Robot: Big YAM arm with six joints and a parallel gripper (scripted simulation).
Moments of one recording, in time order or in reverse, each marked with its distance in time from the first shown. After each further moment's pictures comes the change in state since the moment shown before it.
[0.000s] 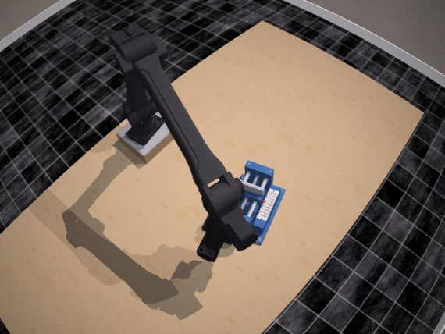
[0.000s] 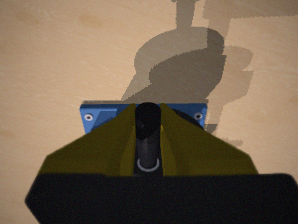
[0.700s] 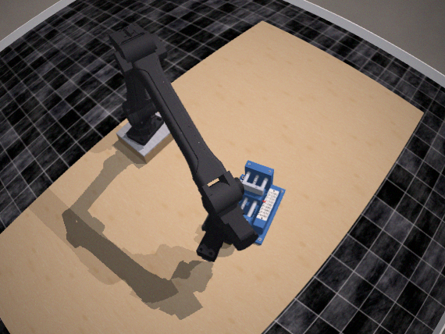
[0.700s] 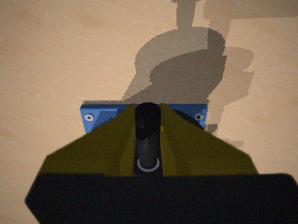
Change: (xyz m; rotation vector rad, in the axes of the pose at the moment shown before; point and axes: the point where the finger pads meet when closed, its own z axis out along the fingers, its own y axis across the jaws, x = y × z) arm 0.000 0.000 0.000 -0.004 -0.003 0.000
